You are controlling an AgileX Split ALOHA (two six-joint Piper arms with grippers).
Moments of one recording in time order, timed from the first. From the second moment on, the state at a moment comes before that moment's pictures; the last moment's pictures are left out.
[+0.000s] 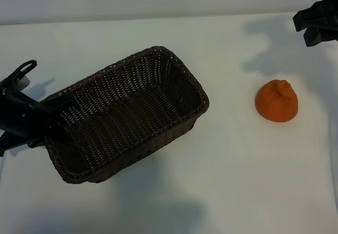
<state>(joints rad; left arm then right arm) 0.02 1.64 -0.73 -0.42 0.54 -0.19 0.09 1.49 -1.37 0.06 1.09 0.01</state>
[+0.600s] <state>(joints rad) 0.04 1.62 -0.88 -0.42 0.78 -0.18 0.09 1.49 -1.37 0.06 1.09 0.01</state>
